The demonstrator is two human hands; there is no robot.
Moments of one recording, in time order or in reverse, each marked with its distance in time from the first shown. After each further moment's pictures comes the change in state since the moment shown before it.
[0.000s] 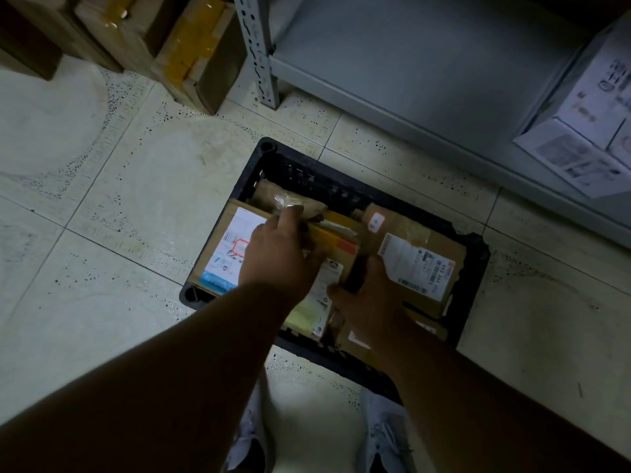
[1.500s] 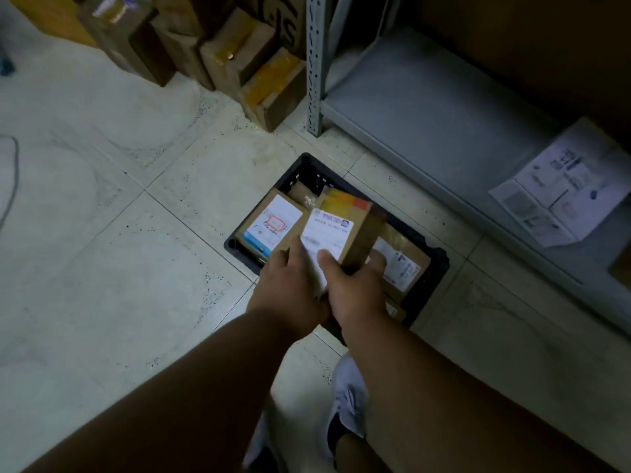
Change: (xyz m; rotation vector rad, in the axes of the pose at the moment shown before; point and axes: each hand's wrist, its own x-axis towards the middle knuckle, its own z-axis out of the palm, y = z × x) left_hand -0.170 0.073 -0.055 0.003 -0.079 -0.196; right_hand -0.134 -0.065 -0.019 -0.023 0.062 0.092
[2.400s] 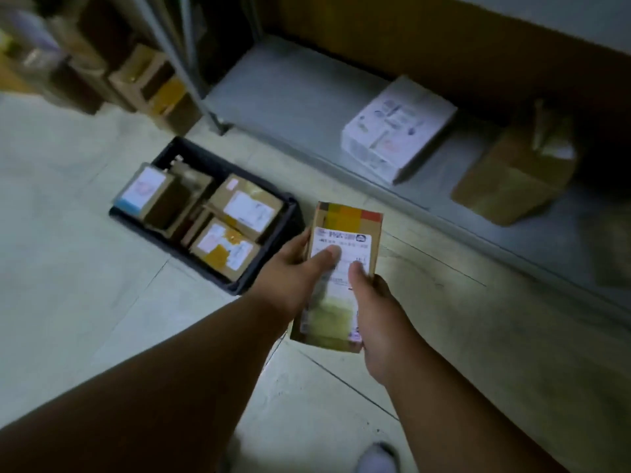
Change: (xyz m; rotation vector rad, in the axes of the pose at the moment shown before) left_hand -0.180 0.292 0.216 -0.931 -0.121 -0.103; right_hand -0.069 0.172 -0.404 0.226 -0.167 0.098
